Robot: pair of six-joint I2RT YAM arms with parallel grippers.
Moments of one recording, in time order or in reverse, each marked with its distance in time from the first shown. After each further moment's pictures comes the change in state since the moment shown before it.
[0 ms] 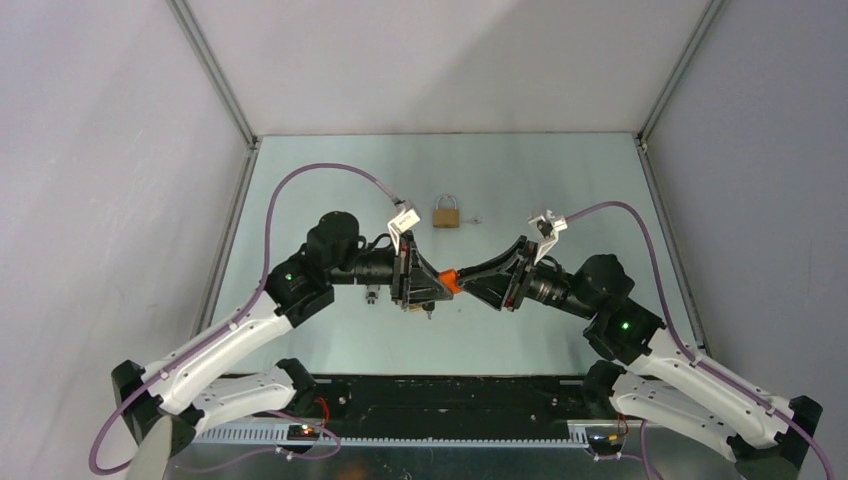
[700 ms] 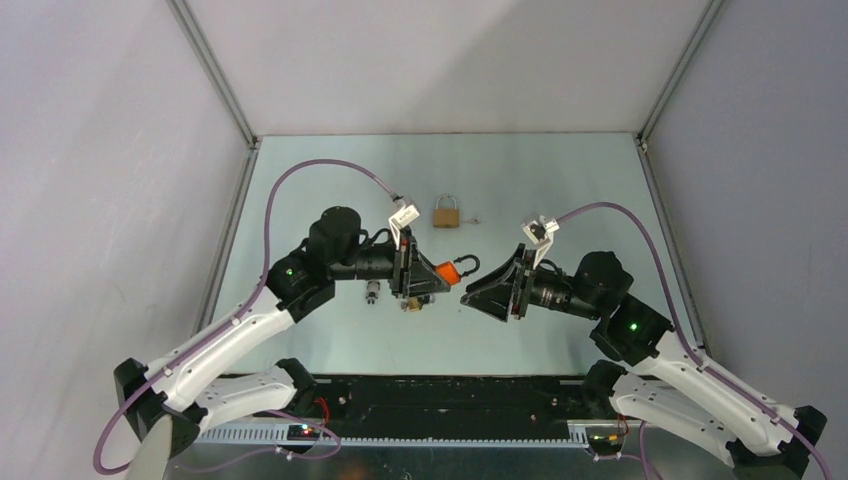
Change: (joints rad) left arm 0.019 0.026 0.018 -0.057 -0.007 0.051; right arm -0.044 -0.021 0.027 -0.199 -0.085 0.021
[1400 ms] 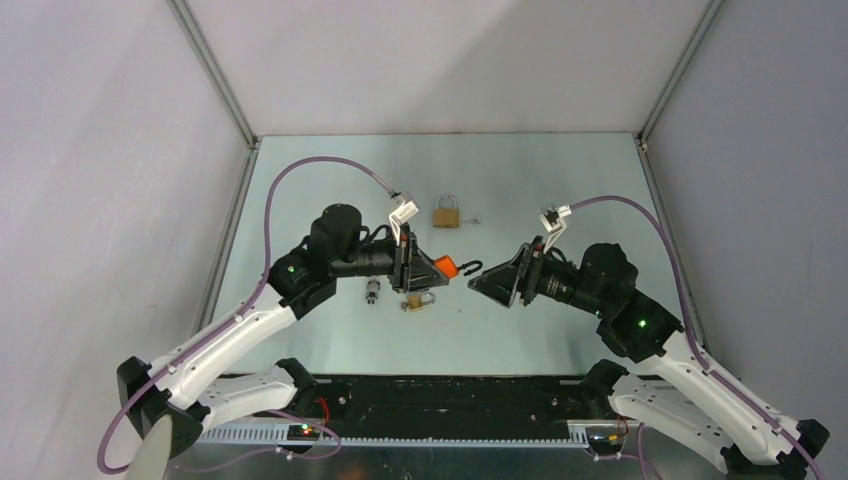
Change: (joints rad) left arm 0.026 0.017 0.000 -0.001 -0.058 0.020; right arm -0.084 -0.008 0.054 -0.151 0.080 0.106
